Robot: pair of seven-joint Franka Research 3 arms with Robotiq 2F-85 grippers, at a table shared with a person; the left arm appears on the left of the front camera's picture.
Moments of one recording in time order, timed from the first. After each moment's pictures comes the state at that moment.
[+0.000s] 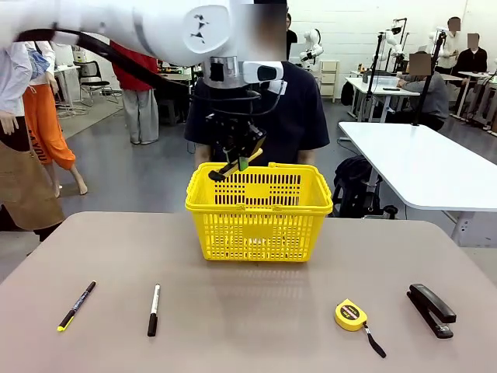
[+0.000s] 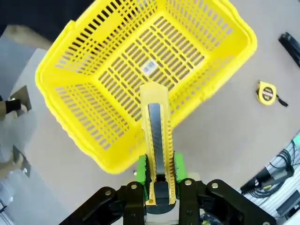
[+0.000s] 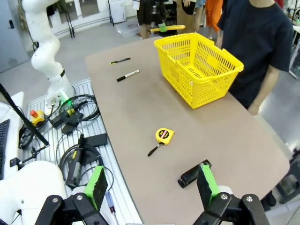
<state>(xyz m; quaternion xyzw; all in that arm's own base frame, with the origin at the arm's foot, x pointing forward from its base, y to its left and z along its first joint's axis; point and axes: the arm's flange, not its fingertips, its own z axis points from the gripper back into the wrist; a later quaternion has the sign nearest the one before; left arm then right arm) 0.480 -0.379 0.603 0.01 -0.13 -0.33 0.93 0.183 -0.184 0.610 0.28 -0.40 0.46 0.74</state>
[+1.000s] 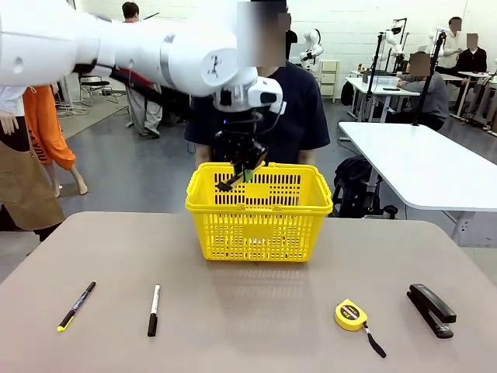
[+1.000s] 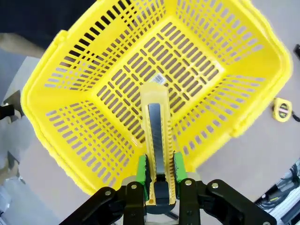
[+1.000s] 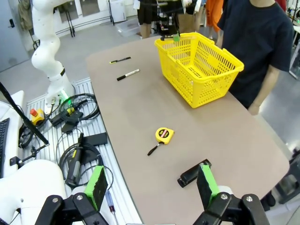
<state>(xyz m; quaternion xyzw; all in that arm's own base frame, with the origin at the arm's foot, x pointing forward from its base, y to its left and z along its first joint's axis) 0.534 -0.376 0.543 0.00 -0.12 -0.33 0.93 0.183 -0.185 0.609 0.28 -0.40 0.46 0.74</state>
